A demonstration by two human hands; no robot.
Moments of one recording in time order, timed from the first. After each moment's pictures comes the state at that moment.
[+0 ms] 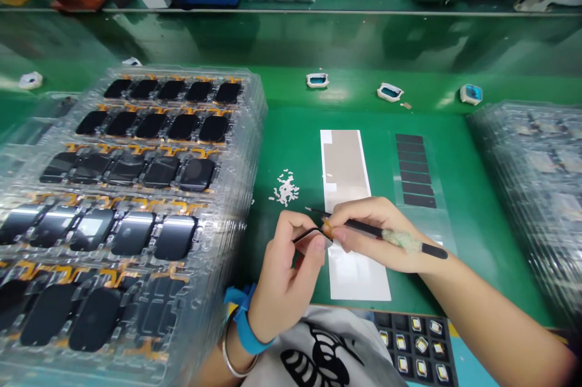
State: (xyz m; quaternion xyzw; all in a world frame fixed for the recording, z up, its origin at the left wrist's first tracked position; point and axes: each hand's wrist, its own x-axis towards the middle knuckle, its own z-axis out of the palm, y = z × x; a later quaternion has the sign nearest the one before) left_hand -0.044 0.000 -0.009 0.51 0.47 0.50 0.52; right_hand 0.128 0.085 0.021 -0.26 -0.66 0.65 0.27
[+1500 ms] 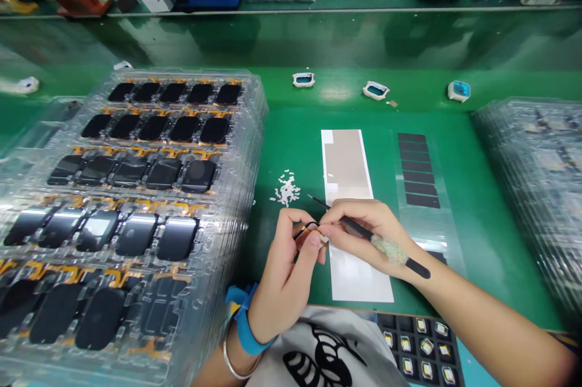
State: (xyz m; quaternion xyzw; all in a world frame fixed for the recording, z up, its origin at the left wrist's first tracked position) left_hand -0.042 0.001 -0.008 0.43 0.48 0.48 0.60; right_hand 0.118 0.075 0.009 -0.33 -0.66 0.59 0.31
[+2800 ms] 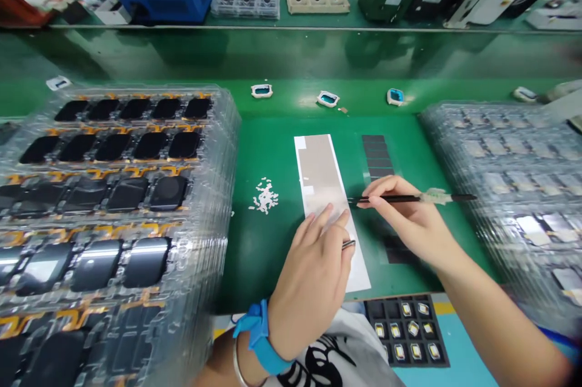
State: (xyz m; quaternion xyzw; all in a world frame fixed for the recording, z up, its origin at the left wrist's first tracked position) left_hand -0.010 0.012 0.005 0.81 0.43 0.26 0.31; right_hand 0.193 0.064 0.000 -0.49 -0.63 0.42 0.44
